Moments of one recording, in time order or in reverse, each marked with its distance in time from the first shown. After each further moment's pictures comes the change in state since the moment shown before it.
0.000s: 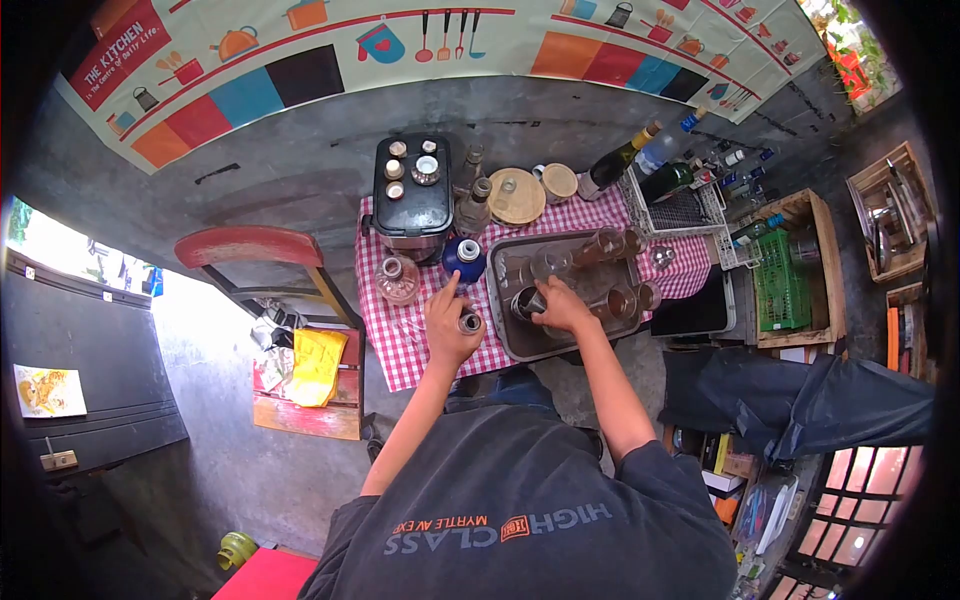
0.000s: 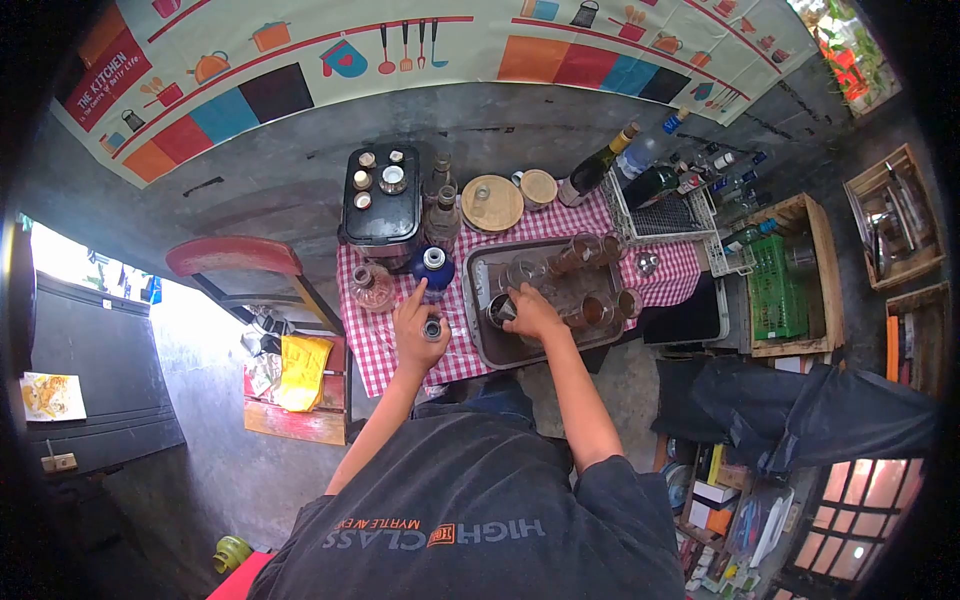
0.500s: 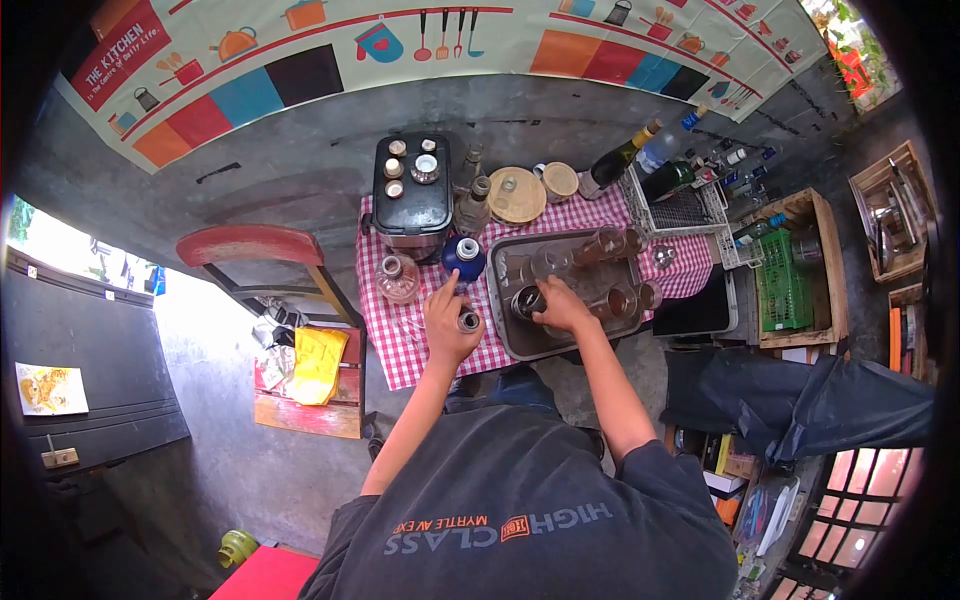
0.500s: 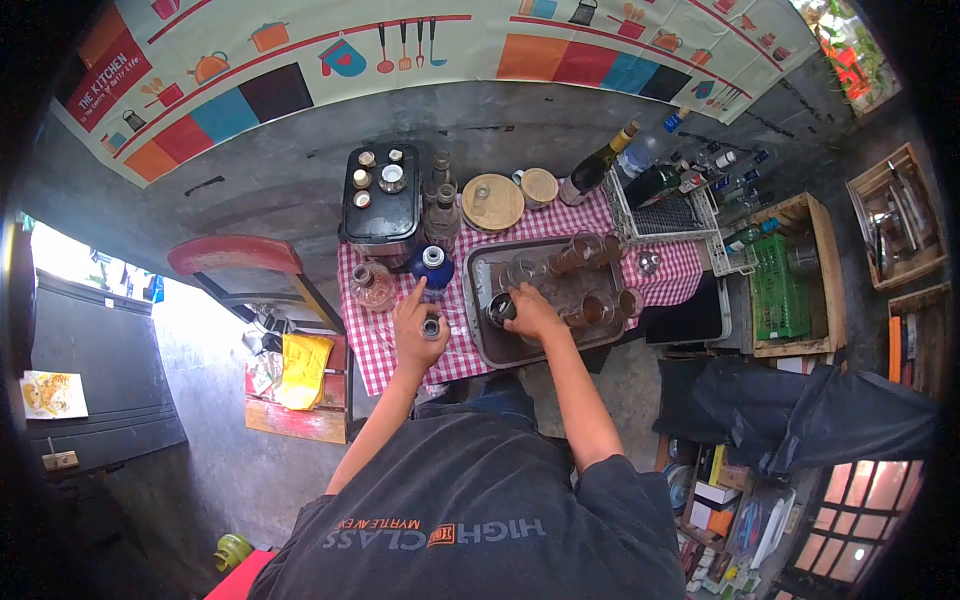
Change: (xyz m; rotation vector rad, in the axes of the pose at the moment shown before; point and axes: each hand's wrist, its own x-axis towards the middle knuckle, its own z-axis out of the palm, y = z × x) left_hand -0.001 -0.001 0.001 0.025 -0.001 -0.002; right_hand 0.002 0.007 0.009 0.046 0.015 -0.001
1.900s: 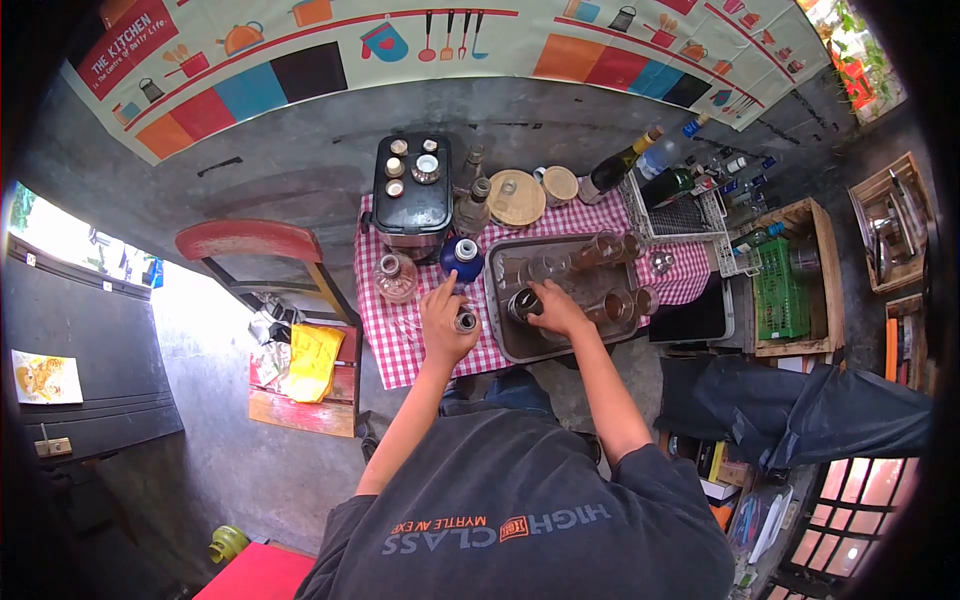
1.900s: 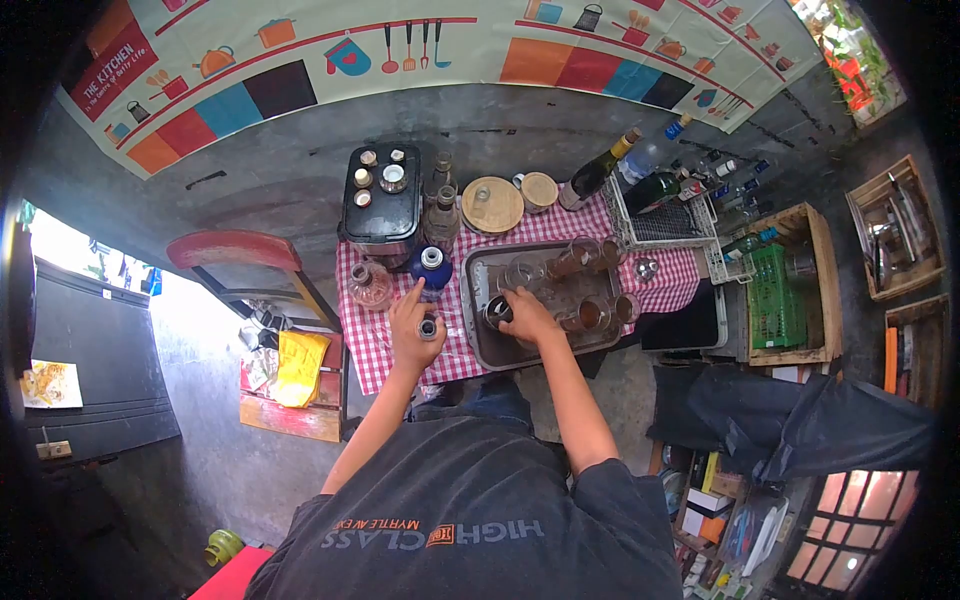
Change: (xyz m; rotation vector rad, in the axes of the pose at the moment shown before) left_hand 0.003 0.006 -0.003 0.044 0.021 0.023; right_hand -0.003 -0.002 0.000 0.023 0.050 -0.054
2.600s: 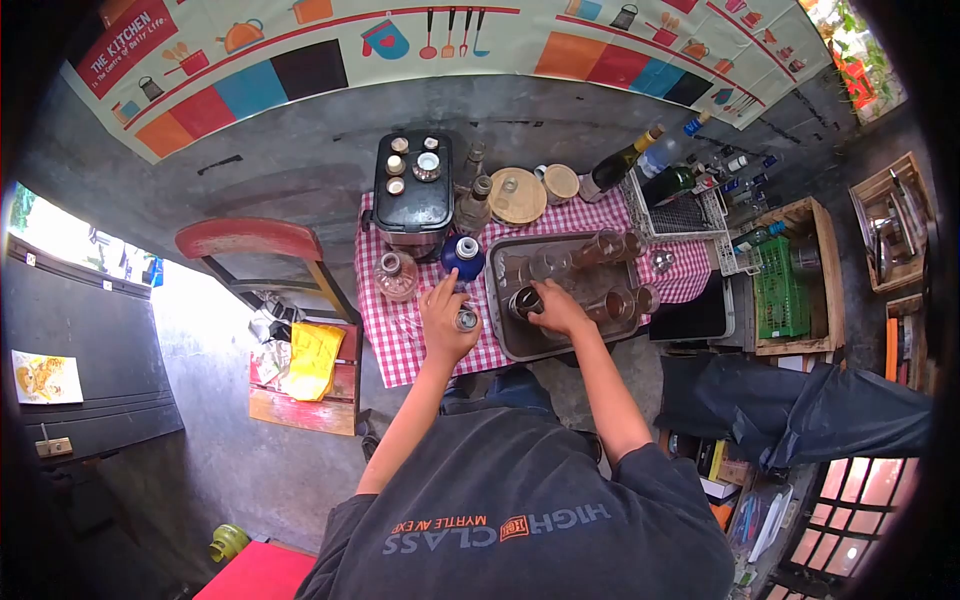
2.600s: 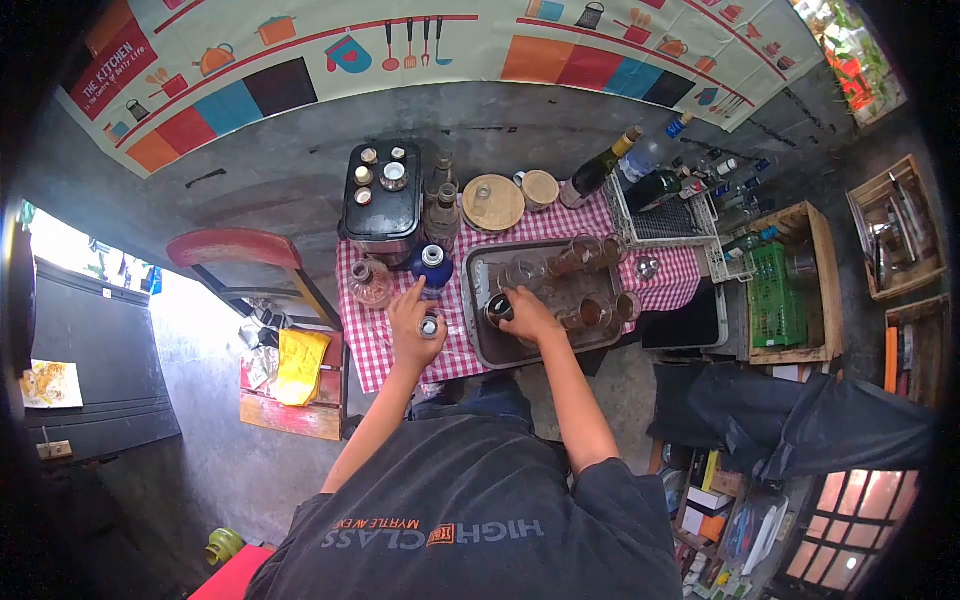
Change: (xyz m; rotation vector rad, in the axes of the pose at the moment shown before) left_hand 0.000 0.000 -0.001 0.020 -0.009 0.000; right_hand -0.003 -0.009 -0.009 0.073 -0.058 0.052
